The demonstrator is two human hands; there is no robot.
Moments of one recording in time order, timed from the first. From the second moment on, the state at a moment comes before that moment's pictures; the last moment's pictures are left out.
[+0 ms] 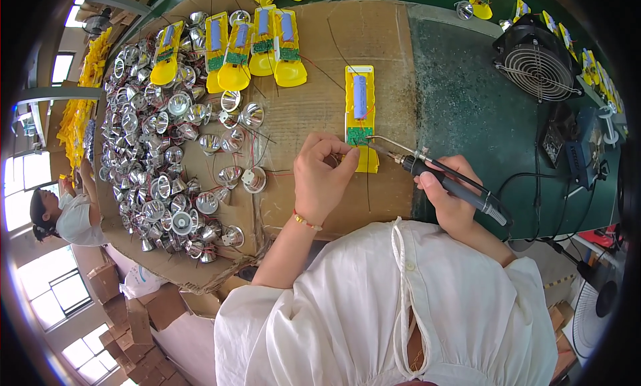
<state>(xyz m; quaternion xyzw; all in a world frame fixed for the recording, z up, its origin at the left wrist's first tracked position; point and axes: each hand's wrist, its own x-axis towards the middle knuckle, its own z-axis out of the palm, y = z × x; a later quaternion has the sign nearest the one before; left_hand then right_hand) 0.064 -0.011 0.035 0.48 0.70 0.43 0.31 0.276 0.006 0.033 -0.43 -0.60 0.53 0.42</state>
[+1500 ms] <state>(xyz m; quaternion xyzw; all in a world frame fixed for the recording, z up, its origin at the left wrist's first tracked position) 0.139 0.319 0.058 0.63 0.70 0.34 -0.05 0.344 0.033 0.004 -0.55 -0.47 0.43 0.54</state>
